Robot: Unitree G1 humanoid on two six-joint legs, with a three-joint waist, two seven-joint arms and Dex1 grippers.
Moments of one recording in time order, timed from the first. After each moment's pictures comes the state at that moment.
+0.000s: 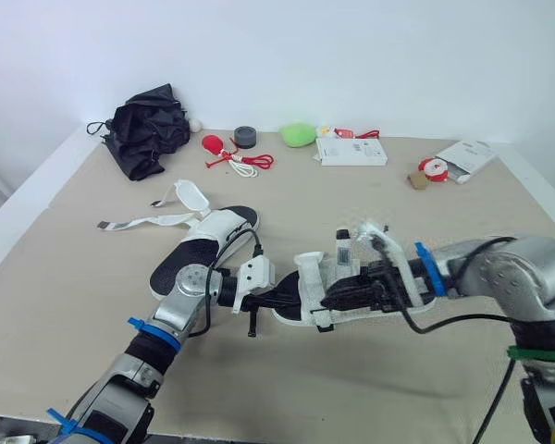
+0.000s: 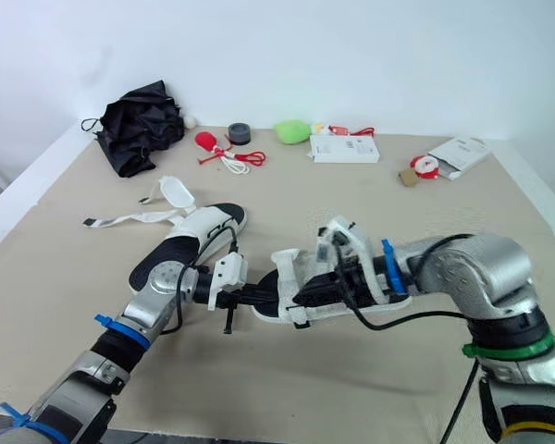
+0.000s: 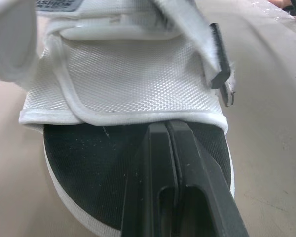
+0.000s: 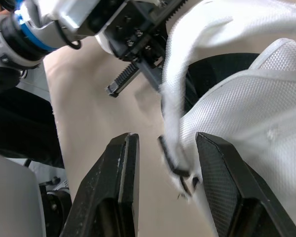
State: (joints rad) left arm -0.52 0.27 -0.36 0.41 -0.18 -0.09 -1.23; right arm -0.55 -0.89 0.01 -0.36 0.87 1.43 0.92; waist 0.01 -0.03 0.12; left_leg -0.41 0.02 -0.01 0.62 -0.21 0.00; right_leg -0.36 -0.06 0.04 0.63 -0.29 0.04
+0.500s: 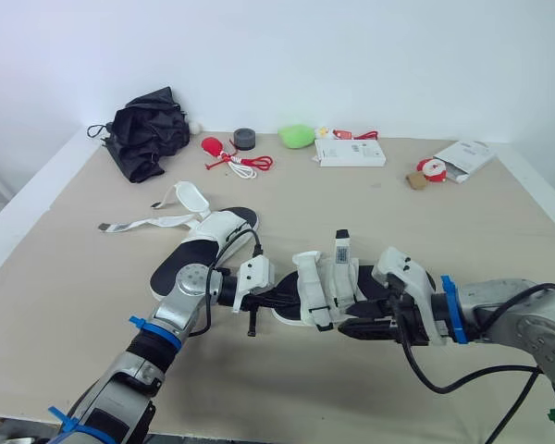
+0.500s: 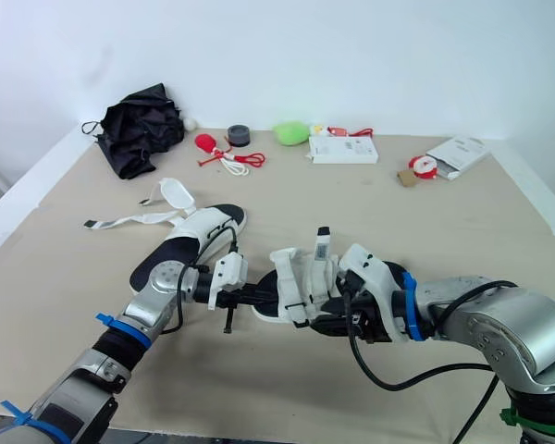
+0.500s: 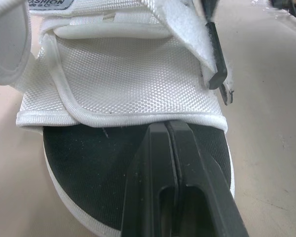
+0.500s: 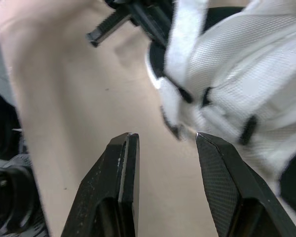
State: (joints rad) left arm -0.53 0.27 -0.36 0.44 -0.17 -0.11 -1.24; right arm -0.30 -0.93 -0.08 -0.64 0.85 1.35 0.76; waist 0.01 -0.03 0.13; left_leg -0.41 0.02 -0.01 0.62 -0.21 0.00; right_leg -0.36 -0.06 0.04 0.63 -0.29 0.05
